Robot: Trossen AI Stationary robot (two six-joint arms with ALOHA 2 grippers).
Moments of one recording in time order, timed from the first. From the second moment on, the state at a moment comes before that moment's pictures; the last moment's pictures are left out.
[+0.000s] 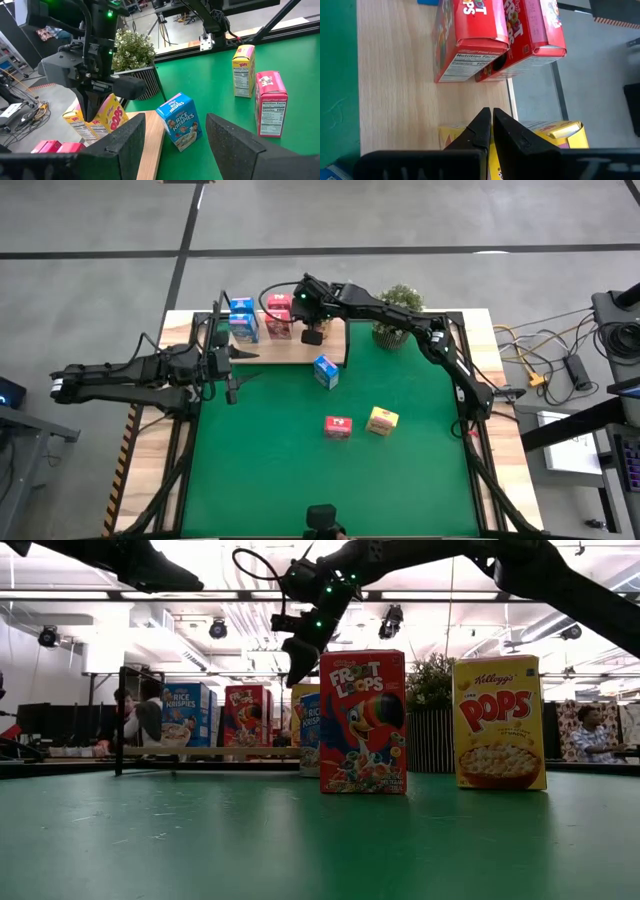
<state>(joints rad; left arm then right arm) 0.06 0.59 0.62 -0.27 -0.23 0.25 -0.41 2.31 2.35 -0.91 0.13 -0.44</state>
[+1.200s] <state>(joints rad) 0.06 0.59 0.62 -0.27 -0.23 0.25 -0.41 2.27 2.35 -0.89 0.16 -0.42</state>
